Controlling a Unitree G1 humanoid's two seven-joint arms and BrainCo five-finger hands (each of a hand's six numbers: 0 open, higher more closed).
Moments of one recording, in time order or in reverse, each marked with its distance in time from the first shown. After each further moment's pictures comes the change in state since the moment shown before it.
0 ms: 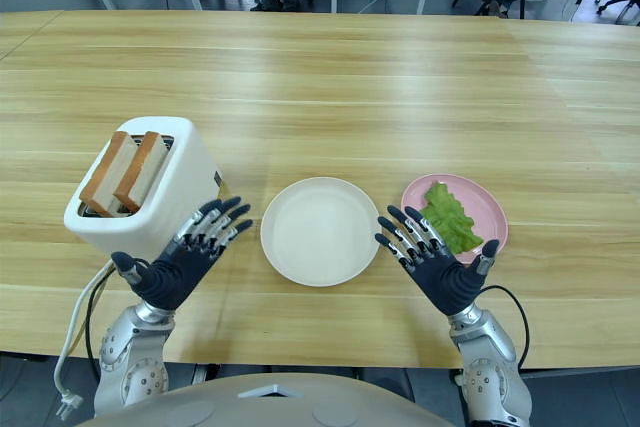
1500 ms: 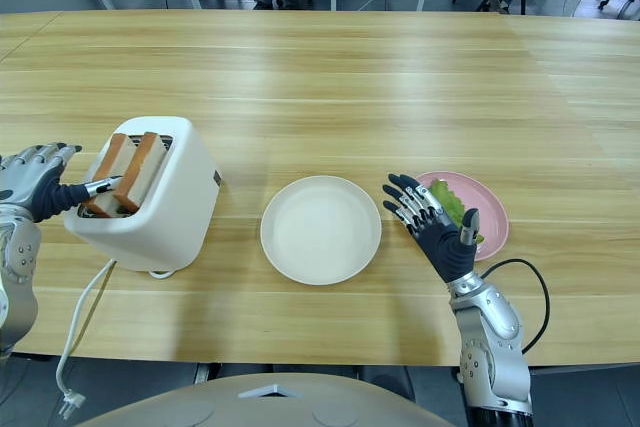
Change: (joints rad) left arm -0.172 0.835 0.028 -0.113 1.516 0.794 0.405; right arm -0.041 -0.052 0.086 -0.184 -0.281 -0.166 -0.347
